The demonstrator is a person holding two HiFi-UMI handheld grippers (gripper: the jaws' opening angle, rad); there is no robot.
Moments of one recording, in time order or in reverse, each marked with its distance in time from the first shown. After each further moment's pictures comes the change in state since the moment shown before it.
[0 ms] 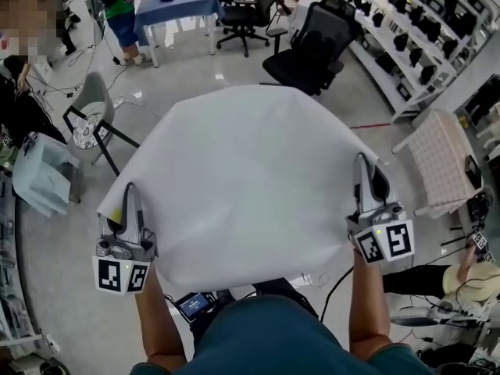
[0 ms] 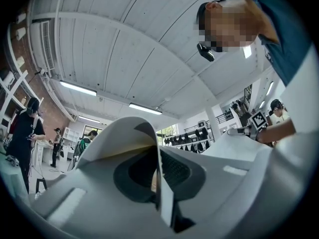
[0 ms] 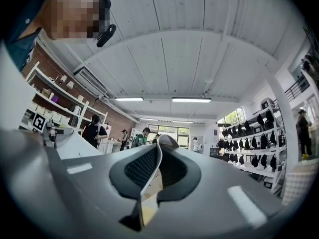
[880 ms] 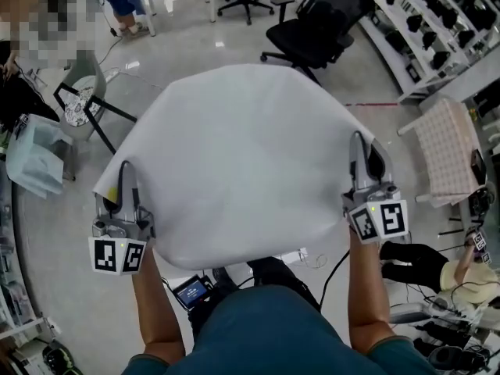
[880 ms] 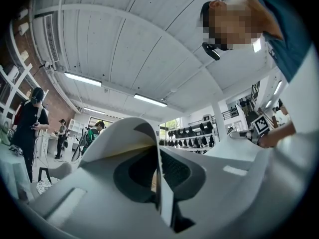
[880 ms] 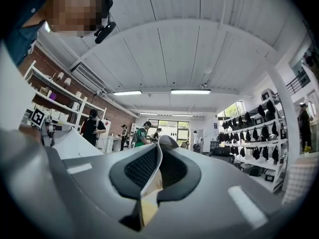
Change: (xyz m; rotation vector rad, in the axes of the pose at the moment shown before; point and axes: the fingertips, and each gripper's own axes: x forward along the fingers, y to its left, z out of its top) left arm 0.034 0.019 -0.071 -0.049 0.087 0.046; right arm 0.049 -0.023 -0.081 0.025 0.063 0.002
